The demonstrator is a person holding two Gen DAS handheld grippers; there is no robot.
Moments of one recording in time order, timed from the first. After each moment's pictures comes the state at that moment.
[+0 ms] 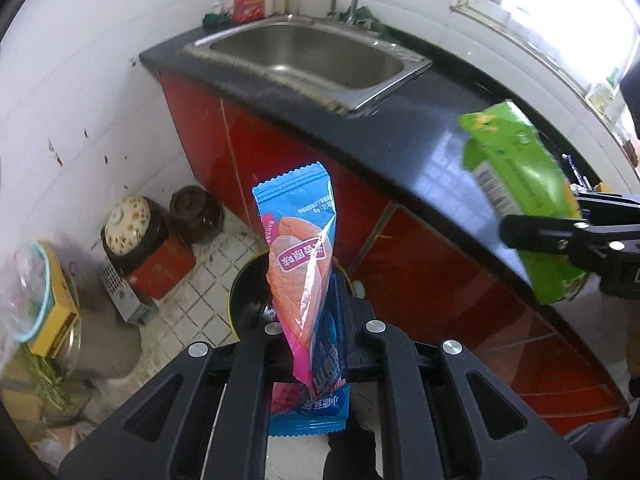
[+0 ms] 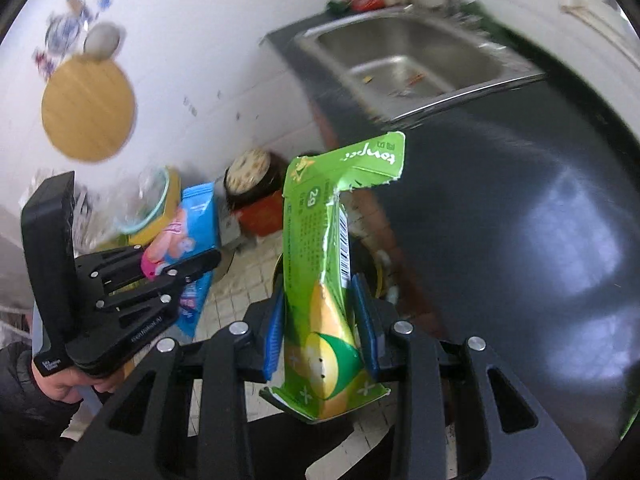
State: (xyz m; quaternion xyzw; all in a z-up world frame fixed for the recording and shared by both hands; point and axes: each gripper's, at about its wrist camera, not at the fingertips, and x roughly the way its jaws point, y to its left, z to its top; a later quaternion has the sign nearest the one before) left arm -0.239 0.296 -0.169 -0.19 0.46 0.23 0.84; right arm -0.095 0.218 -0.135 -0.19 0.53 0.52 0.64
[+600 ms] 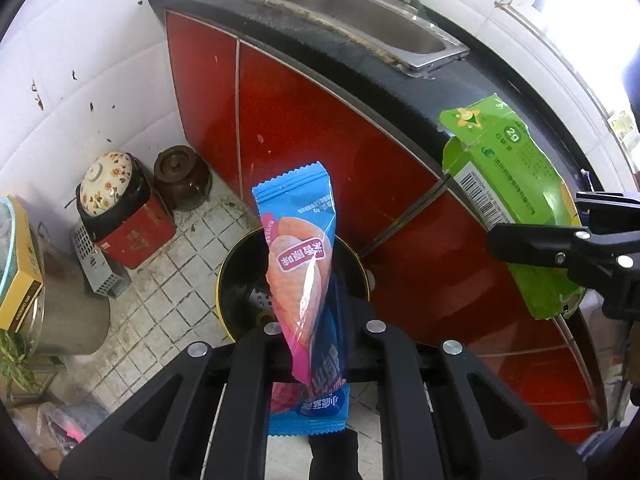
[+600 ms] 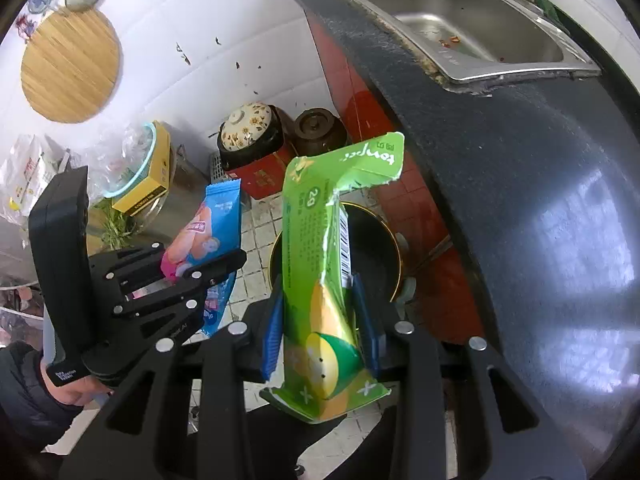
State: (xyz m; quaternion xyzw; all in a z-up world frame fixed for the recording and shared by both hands) left arm -0.245 0.349 -0.246 -0.26 0.47 0.21 0.81; right arm -0.109 0.287 -0.189 -0.25 0.56 0.51 0.61
